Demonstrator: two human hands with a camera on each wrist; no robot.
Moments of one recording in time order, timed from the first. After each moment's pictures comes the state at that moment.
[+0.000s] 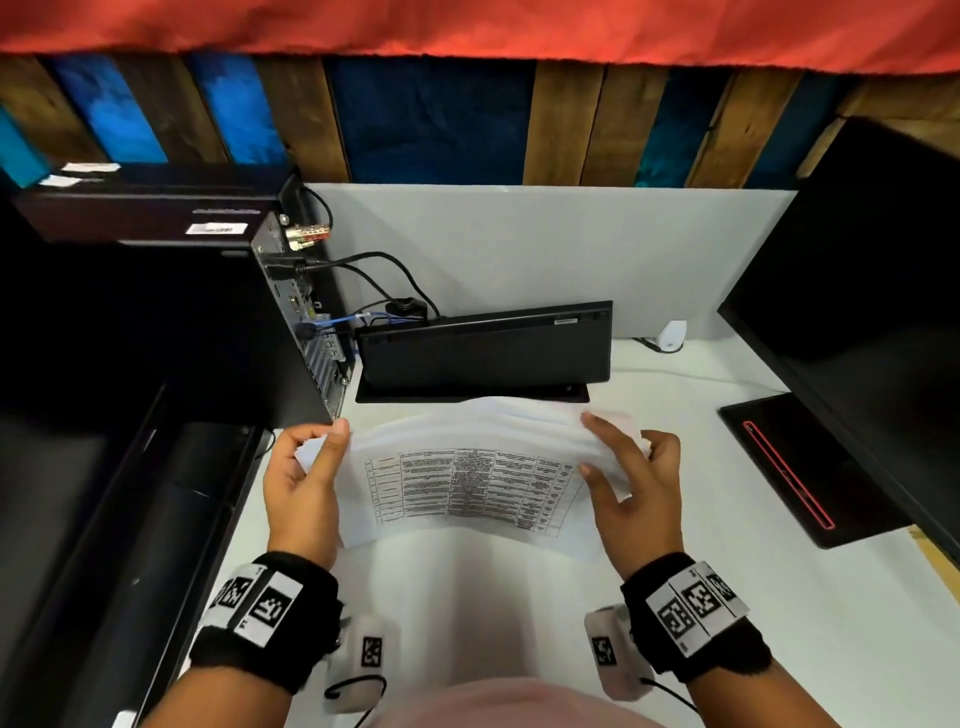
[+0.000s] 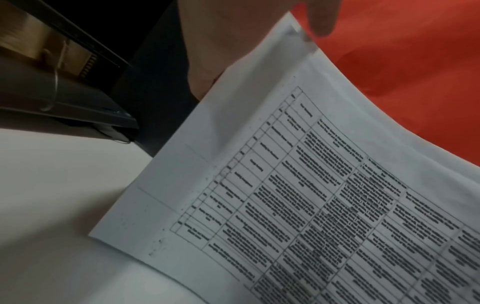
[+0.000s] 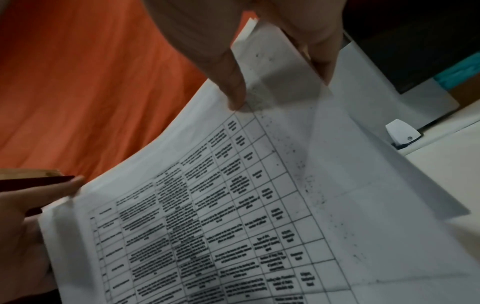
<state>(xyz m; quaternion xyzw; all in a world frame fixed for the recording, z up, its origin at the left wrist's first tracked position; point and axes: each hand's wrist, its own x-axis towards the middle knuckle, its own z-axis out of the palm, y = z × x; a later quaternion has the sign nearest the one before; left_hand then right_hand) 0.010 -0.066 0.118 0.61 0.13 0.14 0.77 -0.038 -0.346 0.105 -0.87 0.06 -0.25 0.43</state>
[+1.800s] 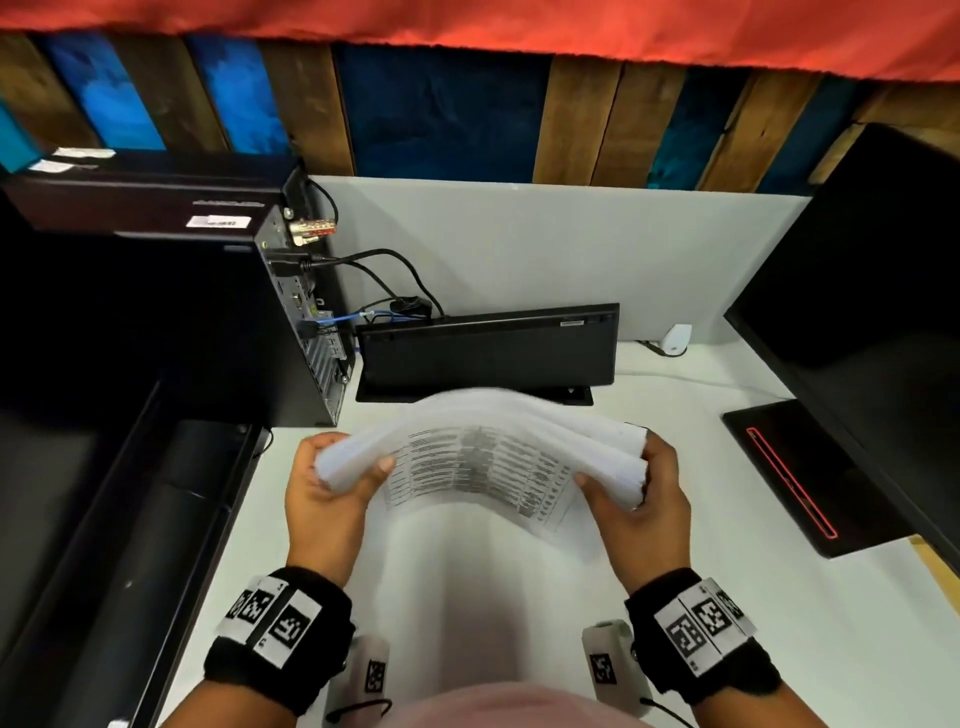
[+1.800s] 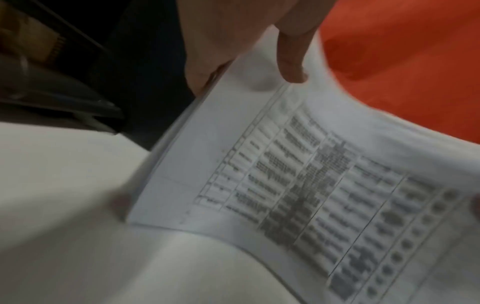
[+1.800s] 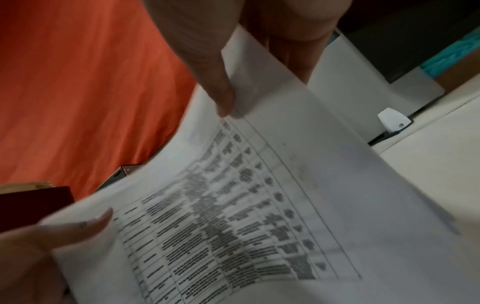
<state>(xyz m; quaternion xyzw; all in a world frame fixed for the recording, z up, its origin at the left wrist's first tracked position) 0.007 -0.072 0.107 0.66 0.10 0.13 0.73 -0.042 -0.330 0.123 -0.78 0.16 -0.20 0.57</state>
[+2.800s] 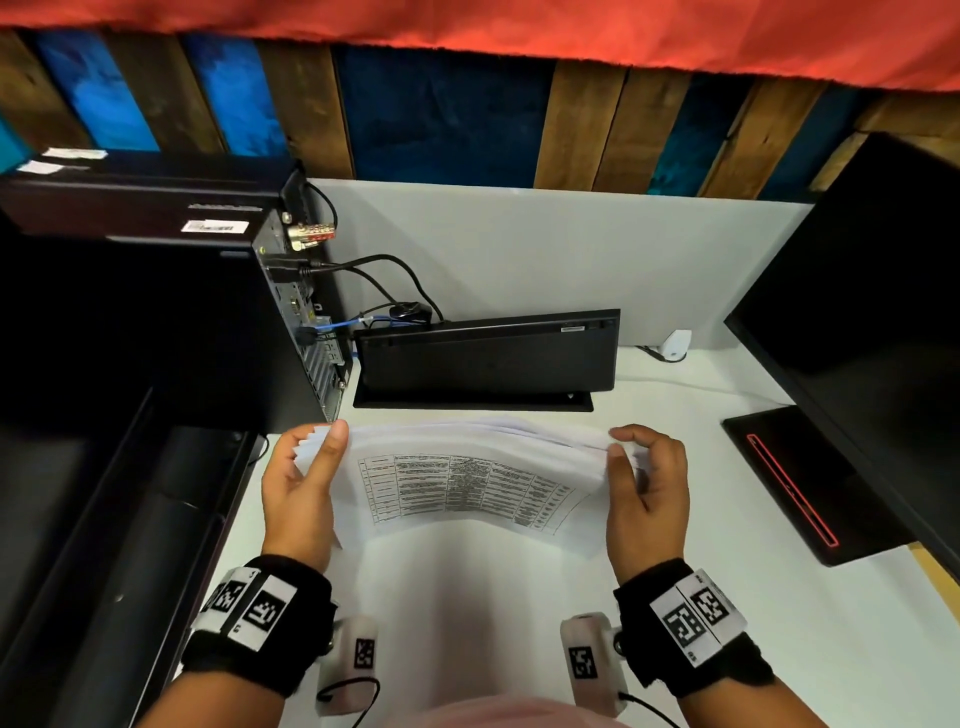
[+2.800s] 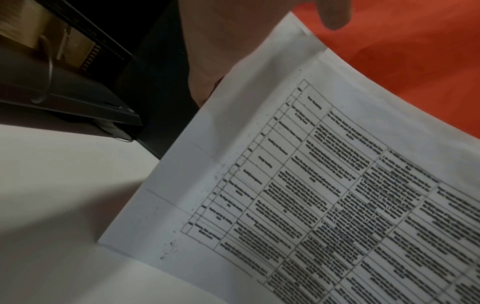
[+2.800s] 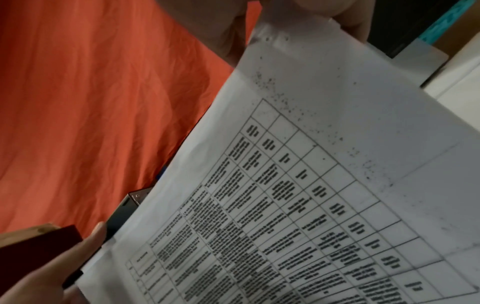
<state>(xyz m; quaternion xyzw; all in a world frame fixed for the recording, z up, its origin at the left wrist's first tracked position) 0.029 -0.054 0.112 0.59 0.12 0.11 0.79 -0.022 -0.322 0.121 -0.77 0.16 -0.28 0.55</state>
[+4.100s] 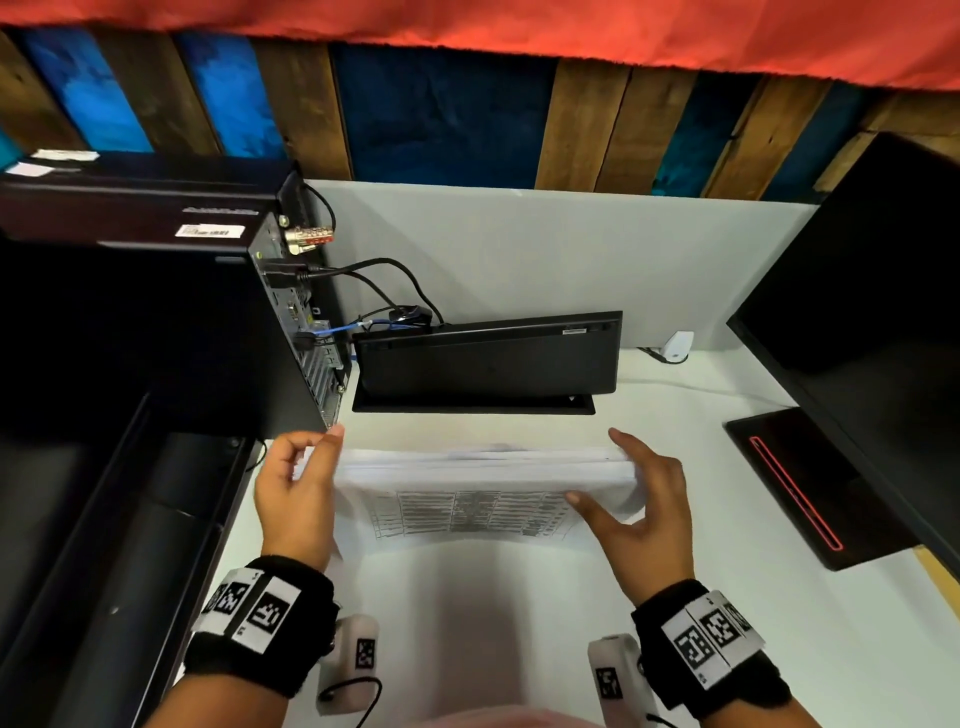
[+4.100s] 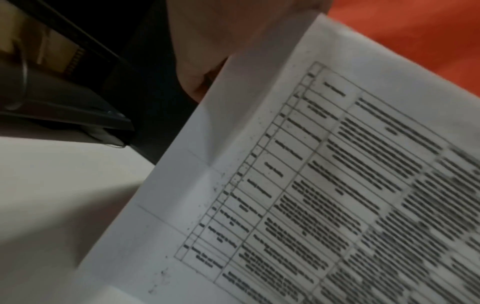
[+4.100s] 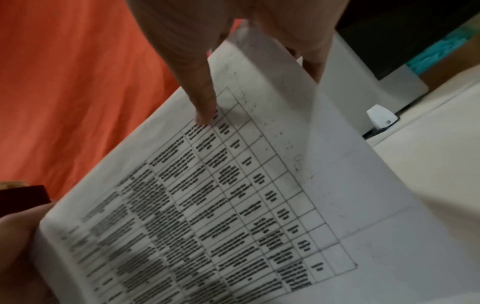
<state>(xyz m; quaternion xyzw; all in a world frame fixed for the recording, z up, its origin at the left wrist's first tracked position) 0.040 -0.054 0.111 0.64 0.18 0.15 0.73 -0.027 -0.335 0.105 -0.85 0.12 -0.21 0.48</state>
